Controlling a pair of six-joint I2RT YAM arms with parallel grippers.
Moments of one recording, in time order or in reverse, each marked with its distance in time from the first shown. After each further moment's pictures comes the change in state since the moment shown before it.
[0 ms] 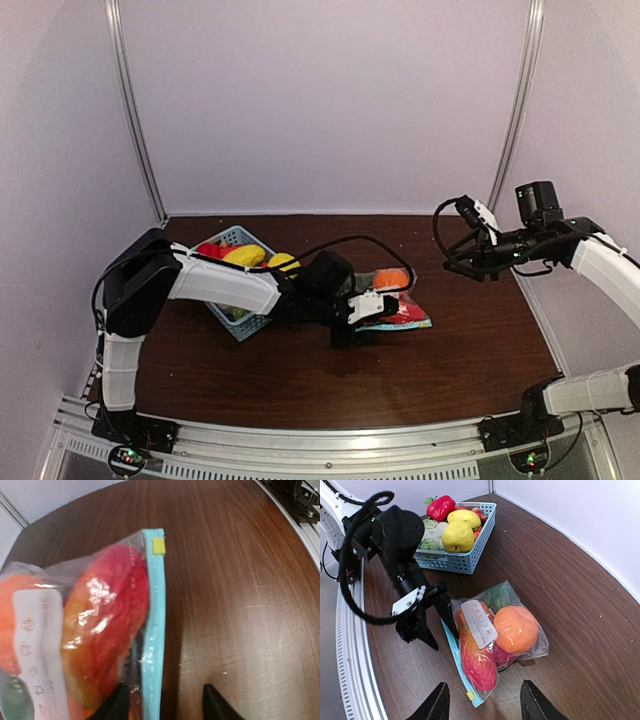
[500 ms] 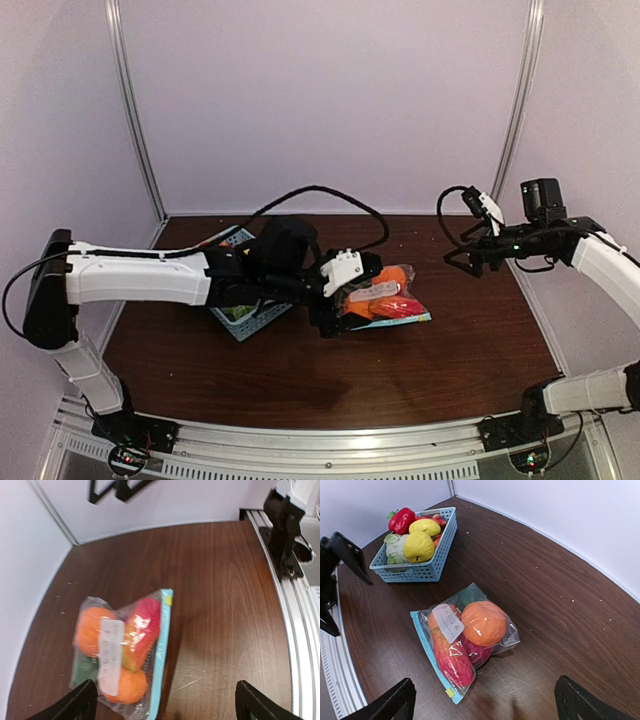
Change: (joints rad) left arm -0.071 -0.378 -0.165 -0.080 -0.153 -0.165; right arm -0.035 0.021 0.000 0.071 0.079 0.118
